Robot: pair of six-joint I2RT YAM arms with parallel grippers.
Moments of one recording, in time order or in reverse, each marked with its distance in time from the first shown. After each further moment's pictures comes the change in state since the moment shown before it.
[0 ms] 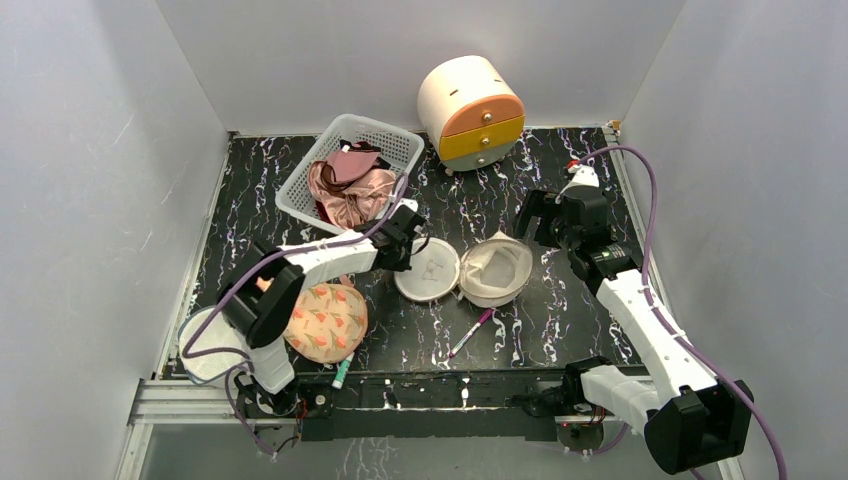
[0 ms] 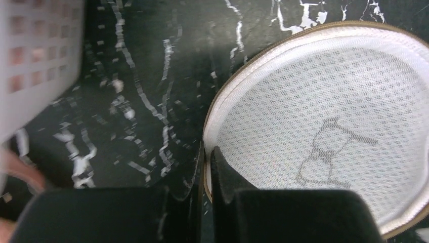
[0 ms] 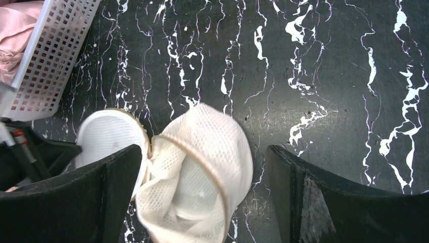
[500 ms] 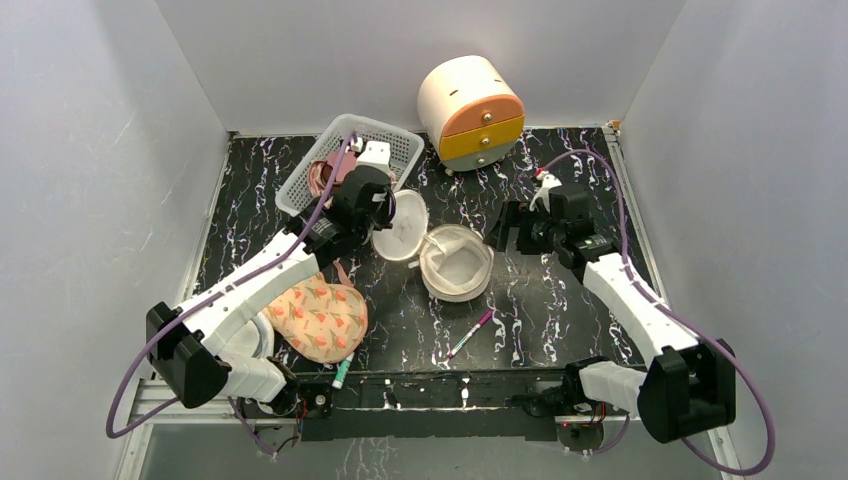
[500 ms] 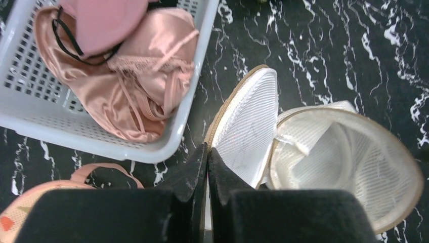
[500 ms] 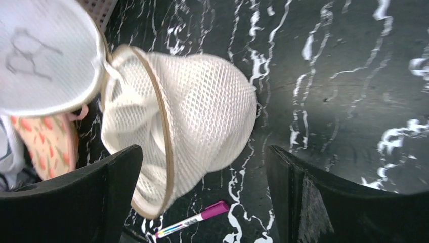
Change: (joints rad) left arm 0.002 -0.447 0.130 -0.153 -0.132 0.137; right arm 0.000 0.119 -0.026 0.045 -0.321 -0.037
